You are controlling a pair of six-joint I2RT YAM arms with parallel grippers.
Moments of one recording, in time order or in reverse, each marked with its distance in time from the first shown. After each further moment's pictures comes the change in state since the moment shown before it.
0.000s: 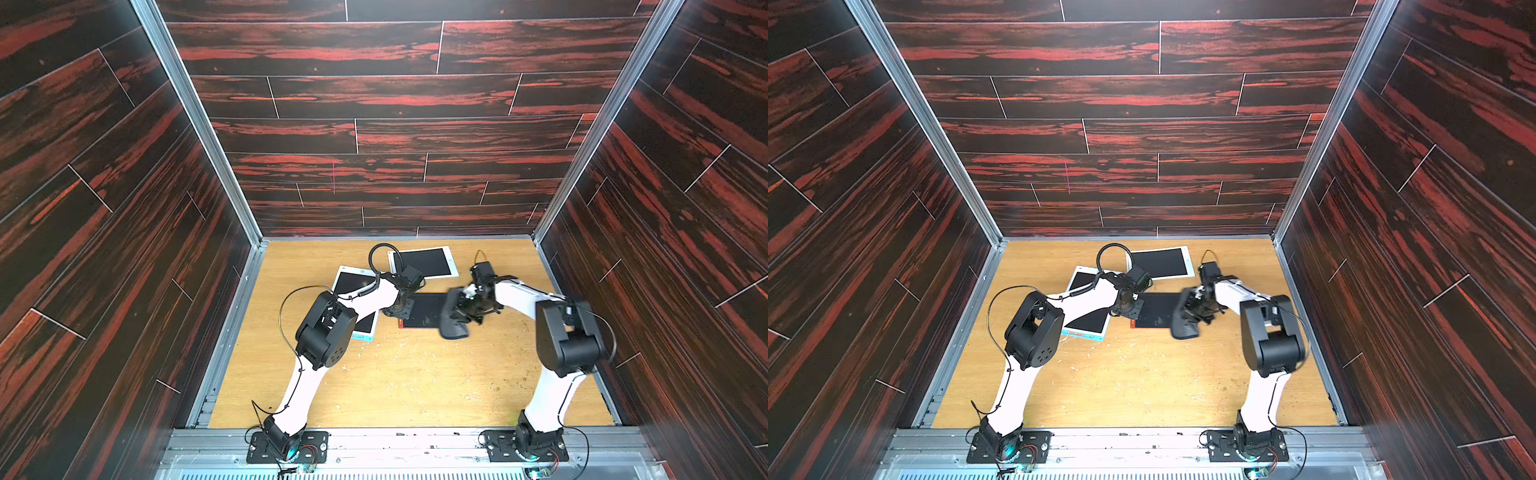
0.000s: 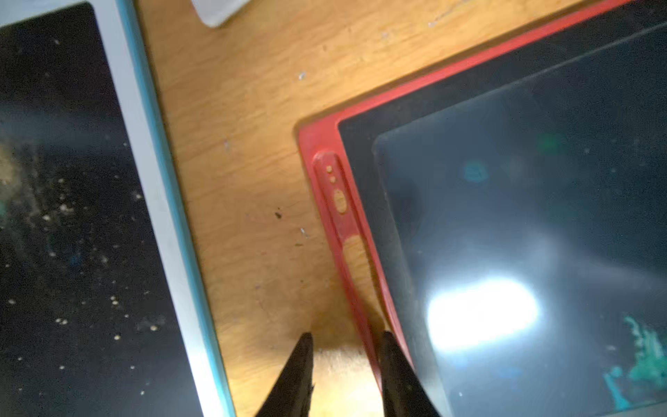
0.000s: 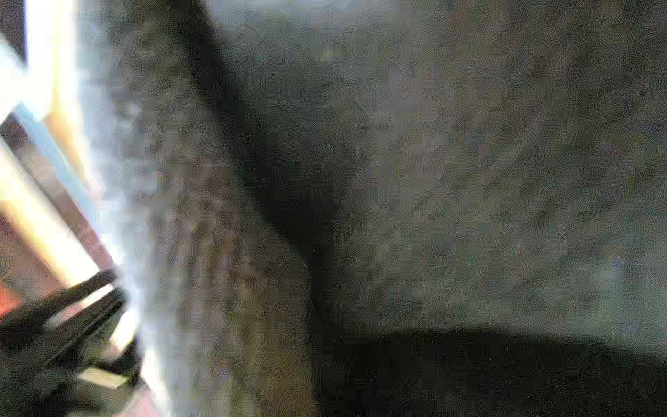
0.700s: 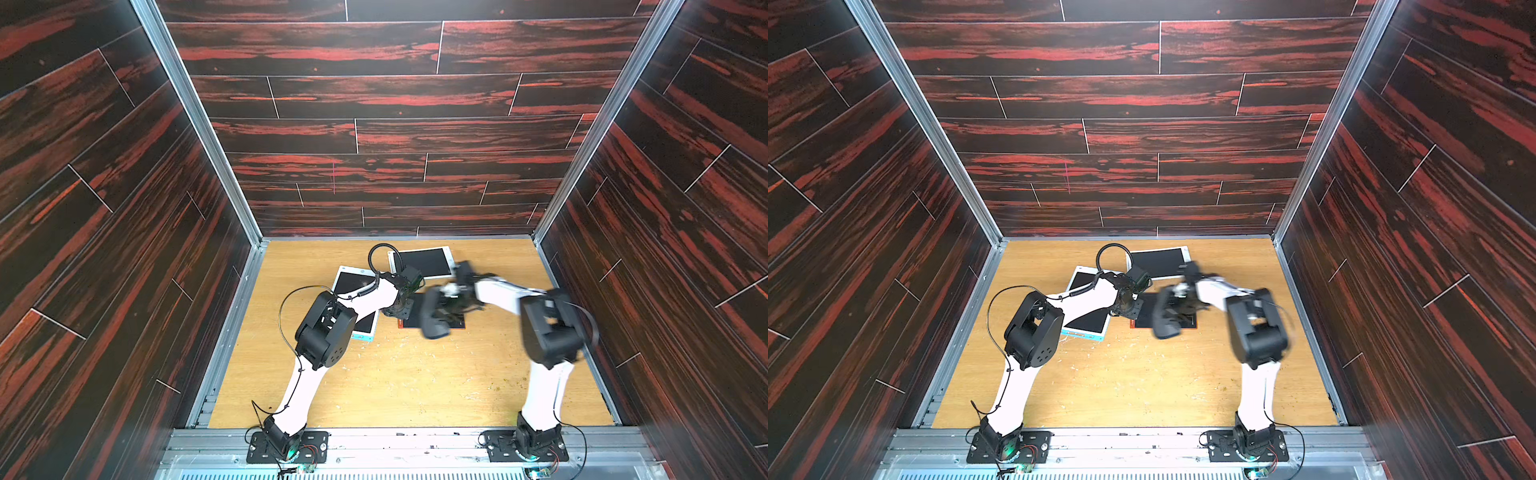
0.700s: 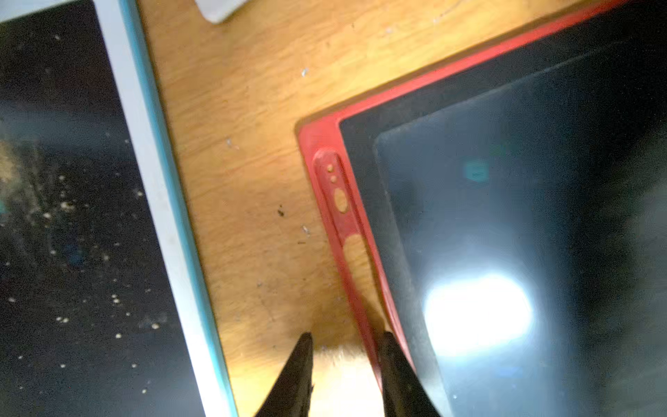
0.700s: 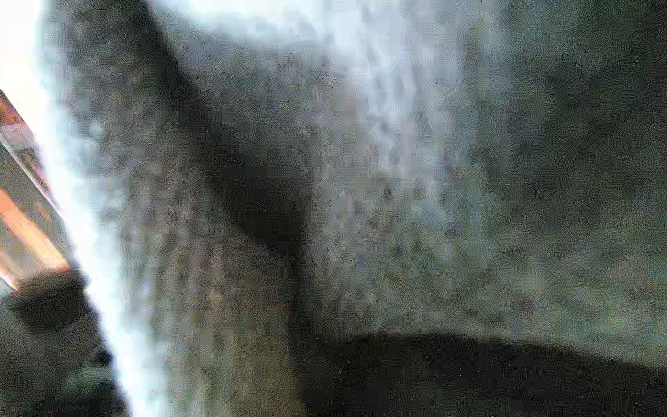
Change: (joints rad) left arm 0.004 -0.001 -0.004 0.000 0.008 -0.003; right arm -0.004 0.057 0.014 0.066 -0.182 0.042
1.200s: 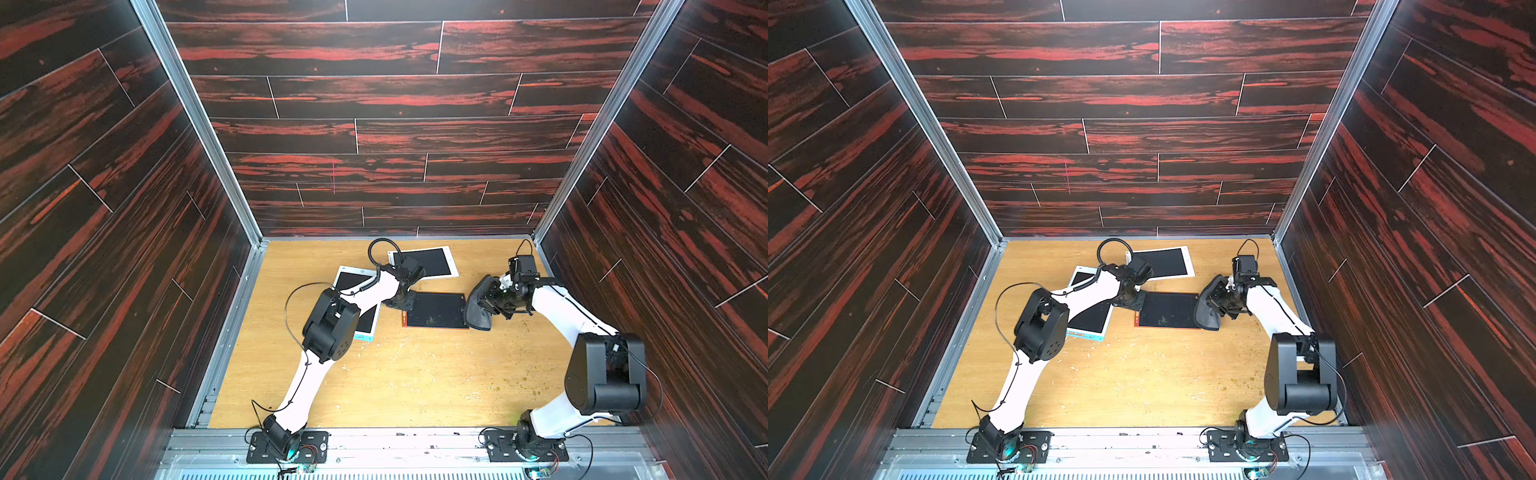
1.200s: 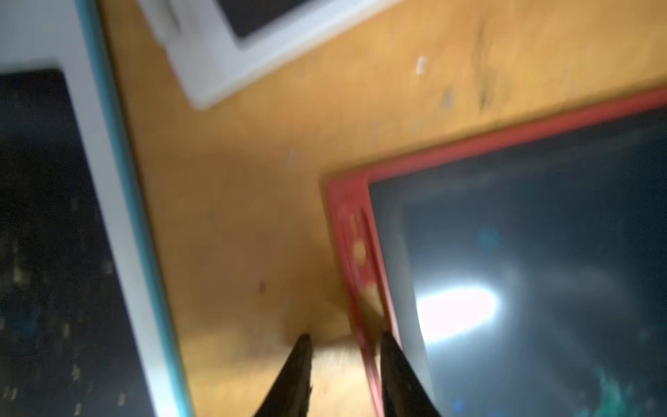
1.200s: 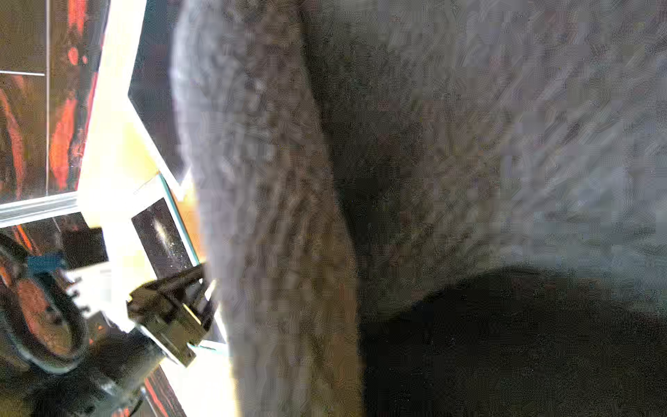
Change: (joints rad) left arm 0.042 0.134 0.234 -0.058 0.090 -0.061; right arm -0.175 -0.351 -0.093 -0.076 0.164 0.006
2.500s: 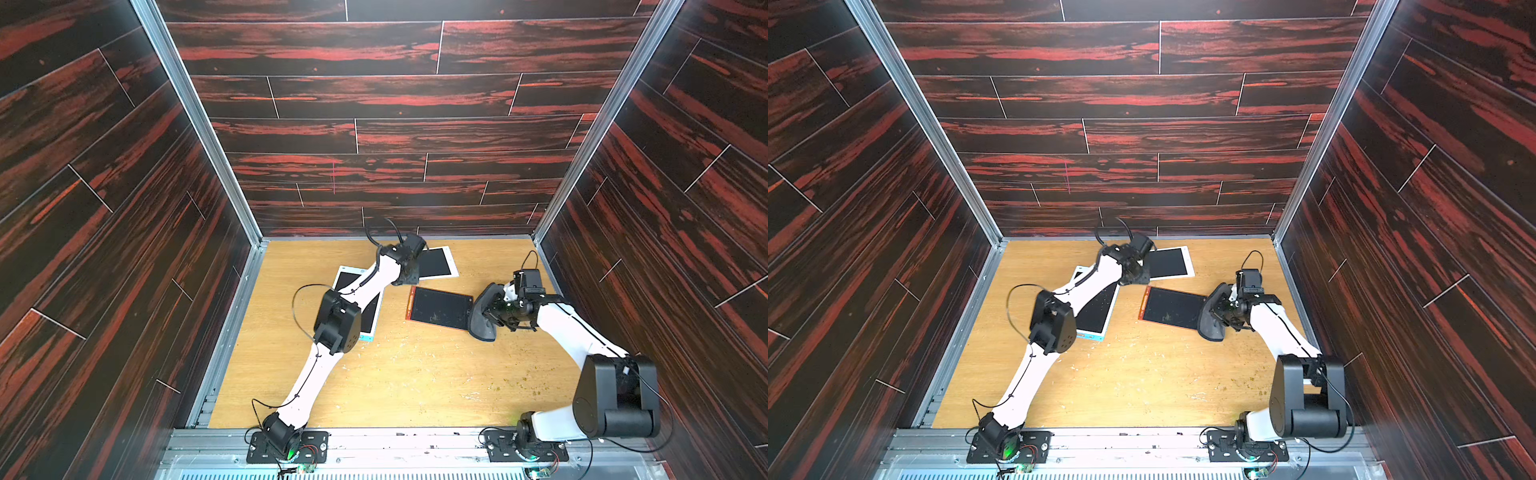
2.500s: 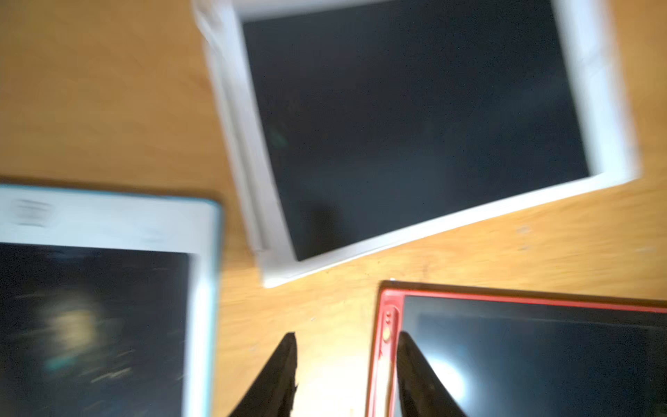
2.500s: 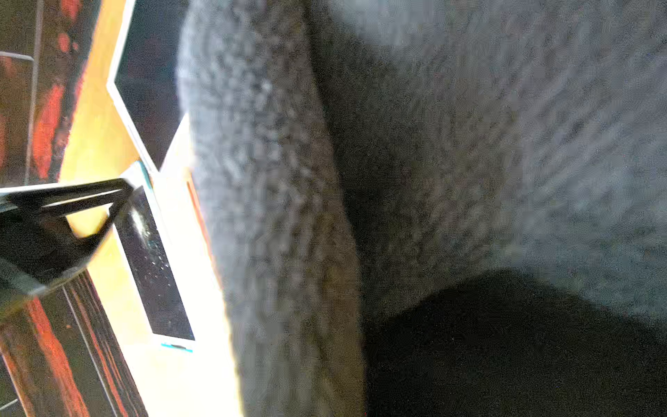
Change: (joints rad) left arm 0.046 0.105 0.423 -0.122 -0.092 -0.104; right arm -0.023 -0.150 -0.182 0.087 0.032 -0.045
